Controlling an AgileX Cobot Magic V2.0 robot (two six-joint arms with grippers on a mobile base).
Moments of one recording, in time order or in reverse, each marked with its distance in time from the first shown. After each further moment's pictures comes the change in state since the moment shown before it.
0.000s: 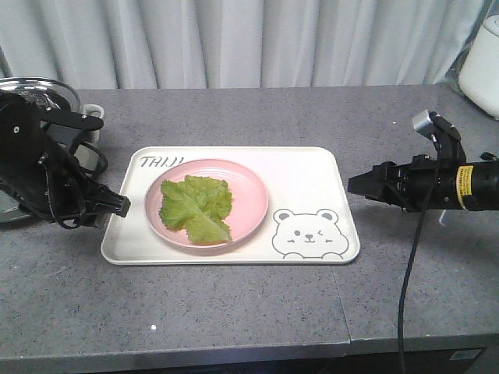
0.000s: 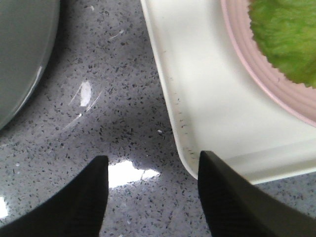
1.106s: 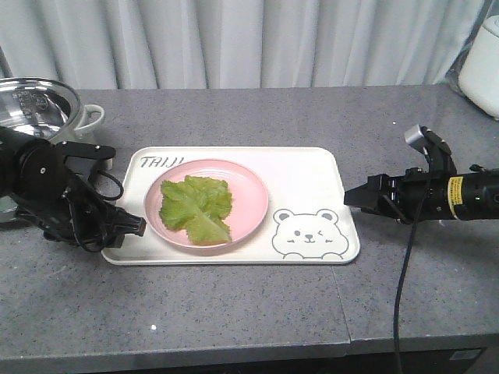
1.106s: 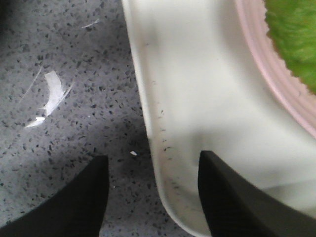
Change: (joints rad) left arm 0.000 0.073 0.121 -0.043 -0.200 -0.061; right arm 0.000 0.069 0.000 0.000 -0.007 0.005
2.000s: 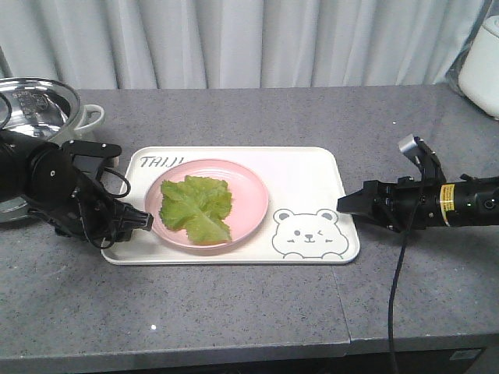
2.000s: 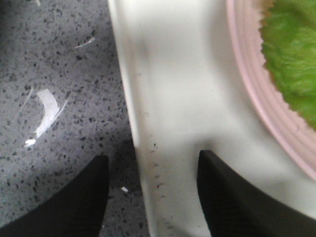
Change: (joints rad) left arm 0.000 0.046 -0.006 -0.006 -0.075 -0.002; right arm 0.000 0.086 -0.011 0.031 -0.064 0.002
